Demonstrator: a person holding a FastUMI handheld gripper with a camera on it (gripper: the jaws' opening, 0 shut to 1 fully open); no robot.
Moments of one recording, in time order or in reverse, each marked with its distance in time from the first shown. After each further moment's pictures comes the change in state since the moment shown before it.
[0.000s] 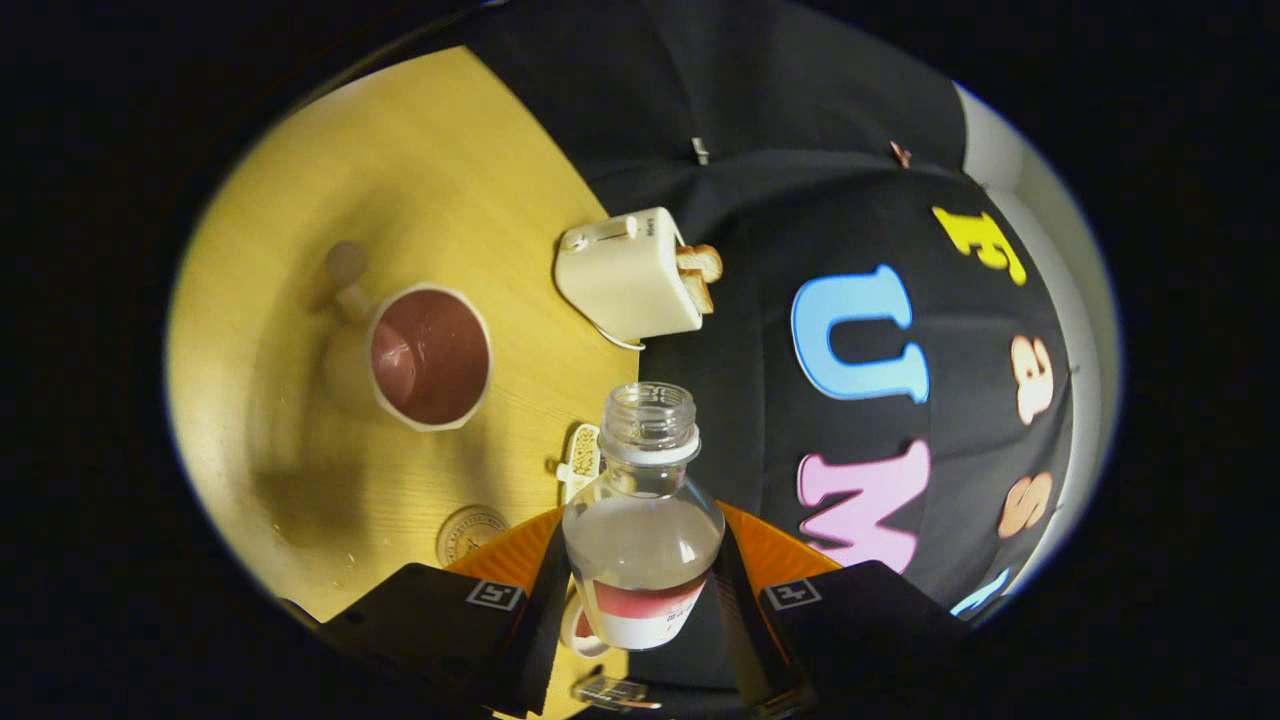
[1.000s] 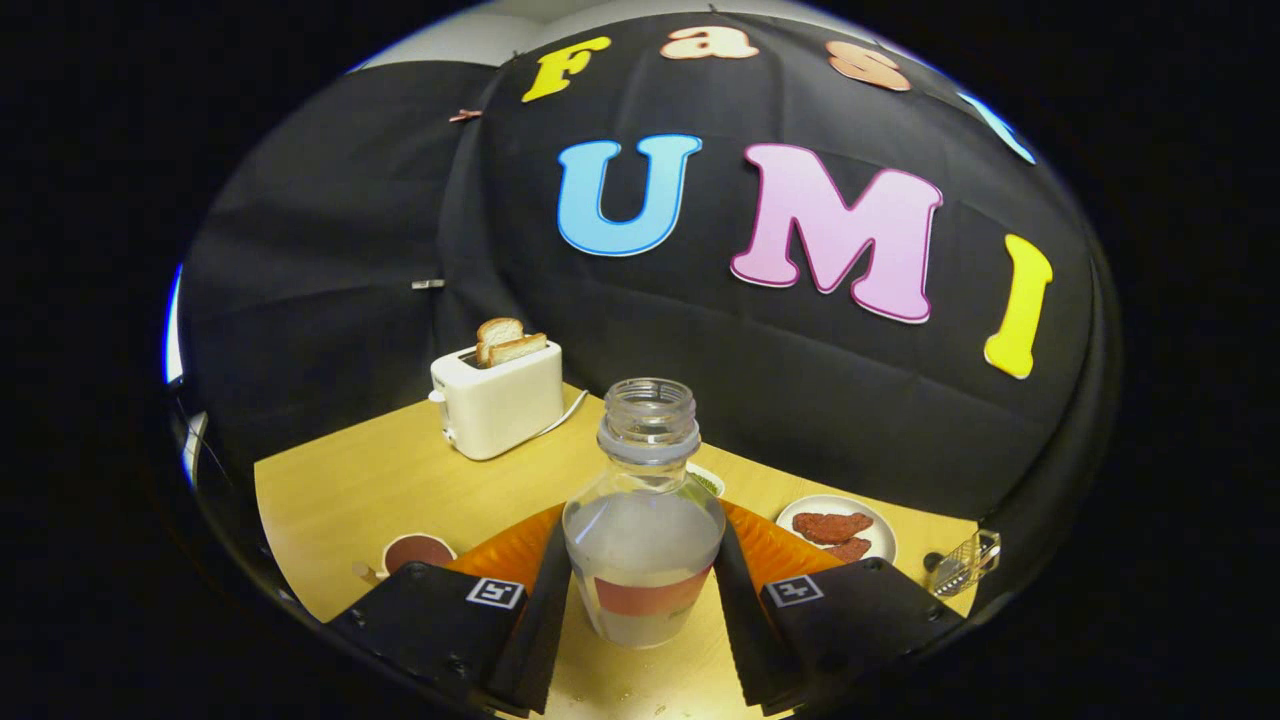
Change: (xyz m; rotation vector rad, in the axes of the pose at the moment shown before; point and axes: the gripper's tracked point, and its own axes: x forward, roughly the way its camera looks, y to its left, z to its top) arm 0.015 -0.050 -0.065 1.210 -0.062 0.054
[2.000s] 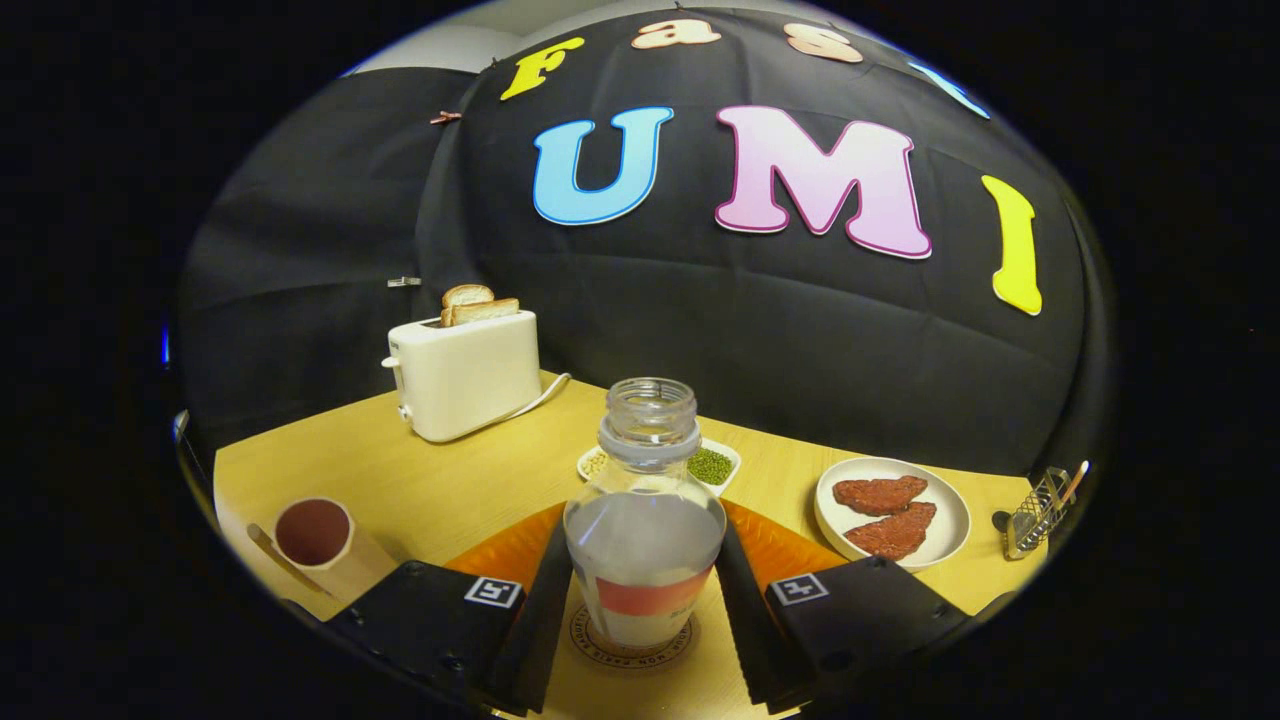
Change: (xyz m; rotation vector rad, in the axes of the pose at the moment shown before) arm 0.061 -0.002 -0.082 0.009 -0.078 -0.033
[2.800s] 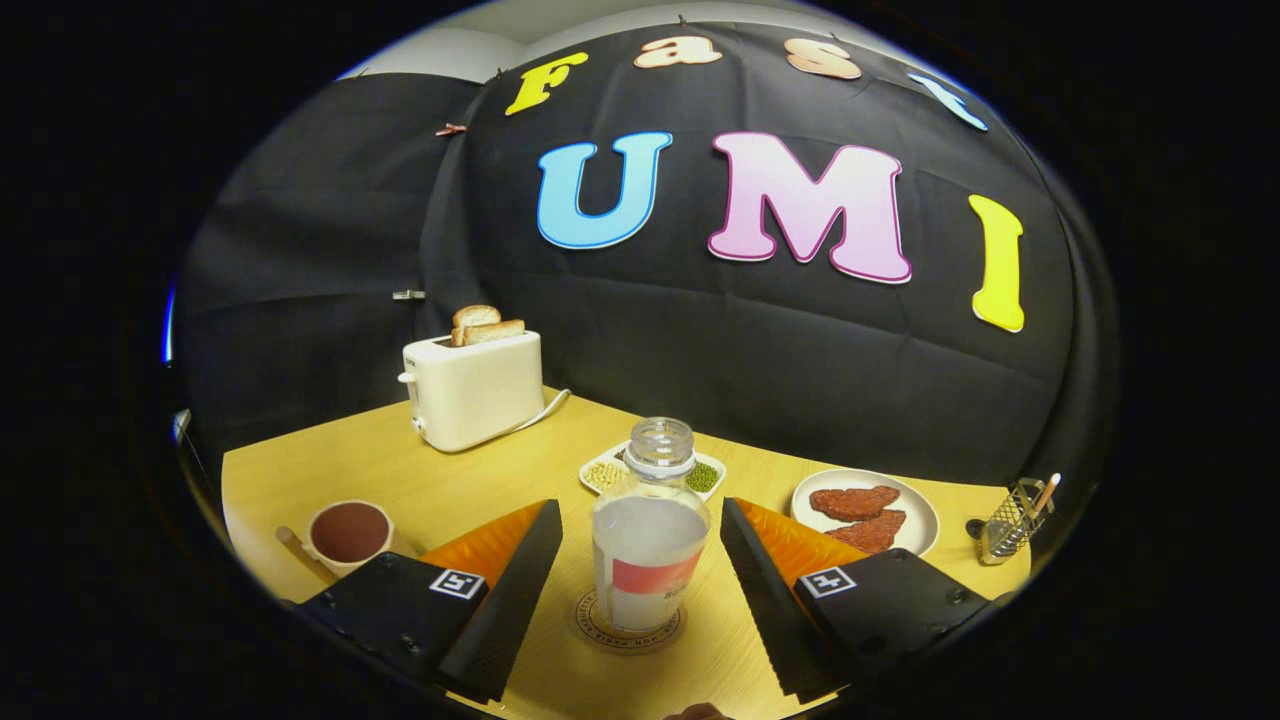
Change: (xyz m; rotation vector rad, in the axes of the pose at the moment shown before) arm -0.050 -0.001 0.032 -0.012 -0.035 -0.015
